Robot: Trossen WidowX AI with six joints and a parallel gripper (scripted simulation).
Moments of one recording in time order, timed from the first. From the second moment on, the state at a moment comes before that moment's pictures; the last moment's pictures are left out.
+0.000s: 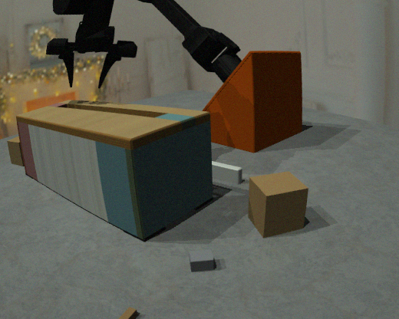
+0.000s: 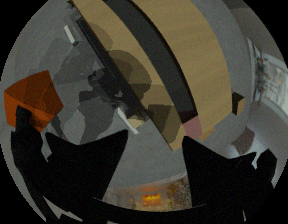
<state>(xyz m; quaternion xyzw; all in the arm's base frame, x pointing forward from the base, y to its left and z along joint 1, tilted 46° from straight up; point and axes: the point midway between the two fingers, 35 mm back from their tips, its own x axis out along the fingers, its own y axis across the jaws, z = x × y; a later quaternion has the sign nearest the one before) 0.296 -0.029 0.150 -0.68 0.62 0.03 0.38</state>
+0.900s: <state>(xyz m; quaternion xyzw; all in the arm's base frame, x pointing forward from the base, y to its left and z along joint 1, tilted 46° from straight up) 0.283 -0.047 0.168 -0.08 0.43 -0.40 0.80</state>
